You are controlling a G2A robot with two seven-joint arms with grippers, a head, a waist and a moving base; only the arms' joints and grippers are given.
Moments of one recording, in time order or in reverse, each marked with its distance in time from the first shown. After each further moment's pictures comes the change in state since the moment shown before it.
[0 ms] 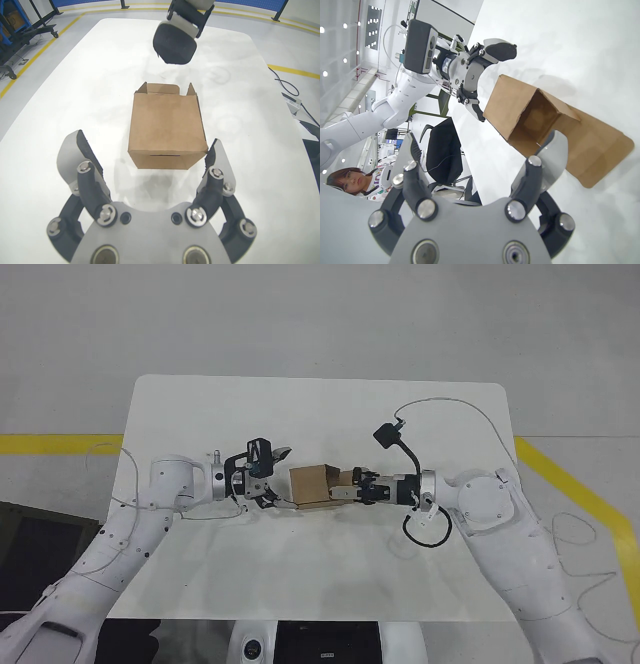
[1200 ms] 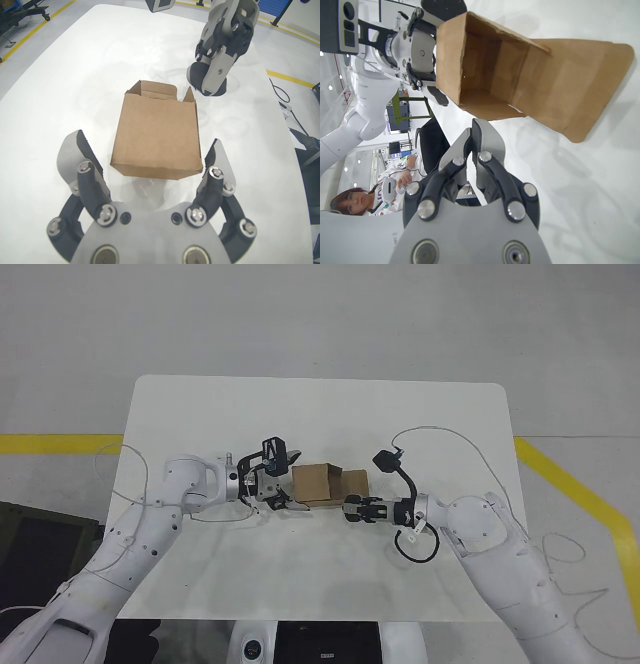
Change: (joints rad) left arm -0.004 -0.039 0.016 -0.018 -0.163 0.016 -0.228; right arm -0.089 0.017 -0.038 0.065 -0.075 0.116 -0.075
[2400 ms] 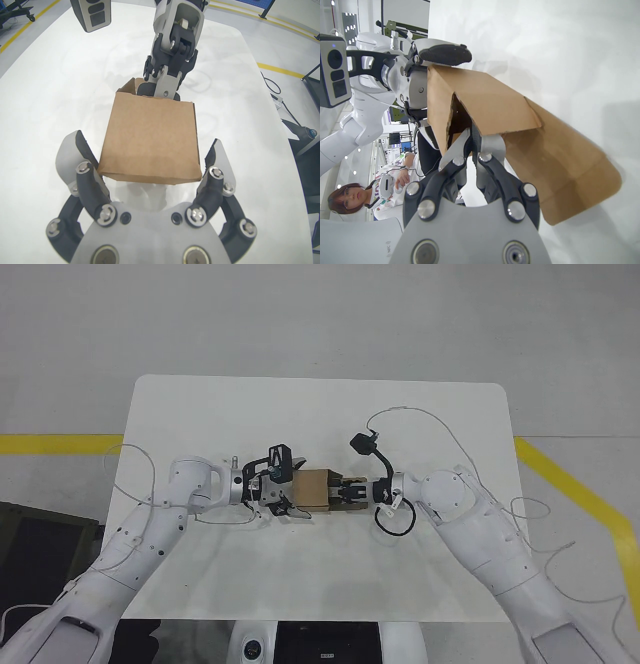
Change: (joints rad) left arm -0.007 -0.022 0.011 0.025 0.054 -0.054 0.026; right arm 0.282 -0.076 -0.231 0.337 0.102 -0.147 -0.043
